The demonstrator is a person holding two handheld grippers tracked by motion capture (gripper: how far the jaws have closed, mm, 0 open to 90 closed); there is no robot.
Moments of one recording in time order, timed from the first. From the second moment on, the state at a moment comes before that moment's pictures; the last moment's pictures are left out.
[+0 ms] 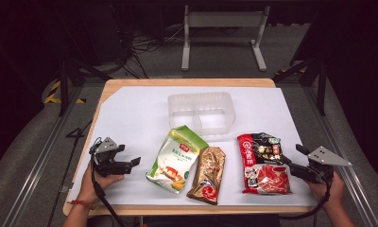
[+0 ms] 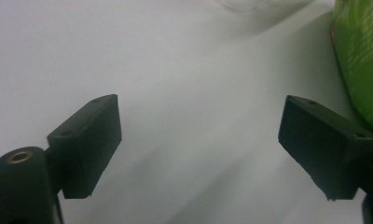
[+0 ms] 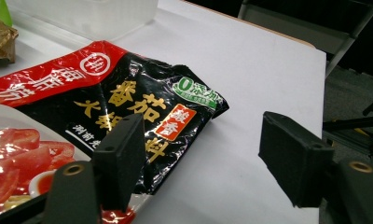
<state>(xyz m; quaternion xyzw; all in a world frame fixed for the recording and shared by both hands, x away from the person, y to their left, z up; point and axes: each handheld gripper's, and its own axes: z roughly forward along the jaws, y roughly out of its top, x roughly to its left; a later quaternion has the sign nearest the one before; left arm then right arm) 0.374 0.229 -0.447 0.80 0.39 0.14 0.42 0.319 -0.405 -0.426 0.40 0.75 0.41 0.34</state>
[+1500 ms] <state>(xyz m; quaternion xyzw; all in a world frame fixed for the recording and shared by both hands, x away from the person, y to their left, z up) 0.385 0.185 -0.418 0.85 0.29 0.04 0.44 0.326 -0.384 -0.430 0.38 0.78 0.39 0.31</state>
